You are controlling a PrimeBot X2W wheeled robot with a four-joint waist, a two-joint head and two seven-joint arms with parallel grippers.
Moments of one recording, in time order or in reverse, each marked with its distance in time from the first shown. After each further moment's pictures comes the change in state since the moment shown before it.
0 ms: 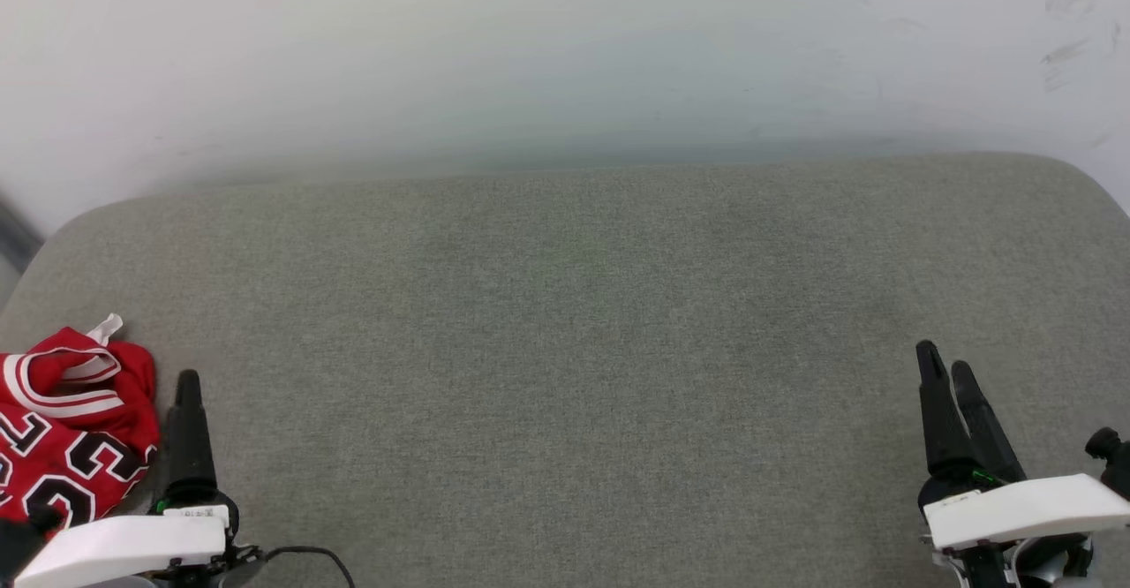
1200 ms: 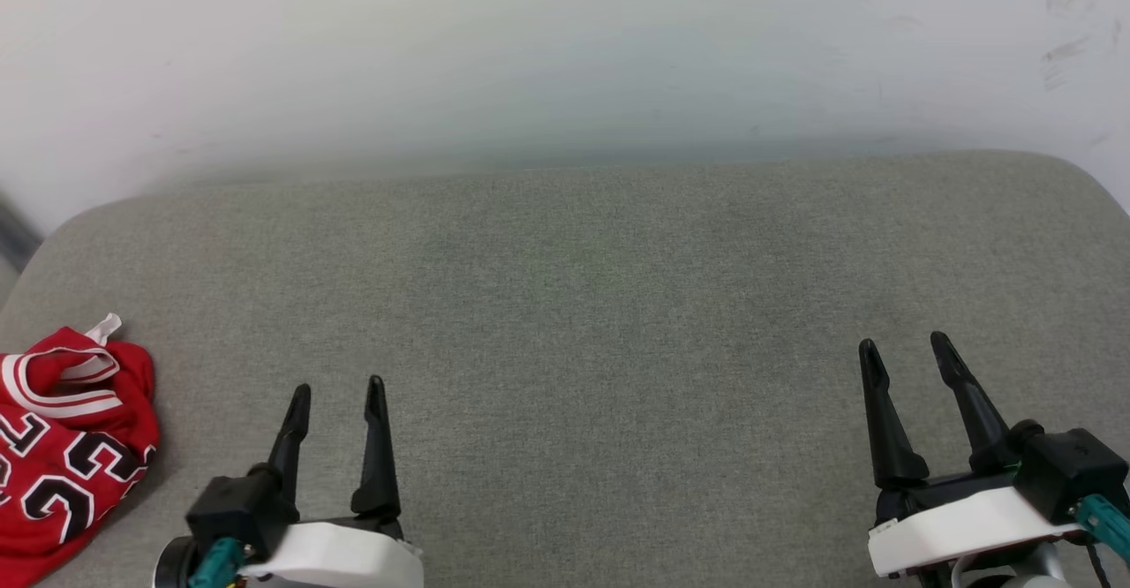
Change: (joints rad) left arm 0.082 0.056 -0.371 -0.171 0.783 0.234 -0.102; right arm 0.026 0.000 0.075 -0.105 -0.610 0.000 -0.102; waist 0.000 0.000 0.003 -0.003
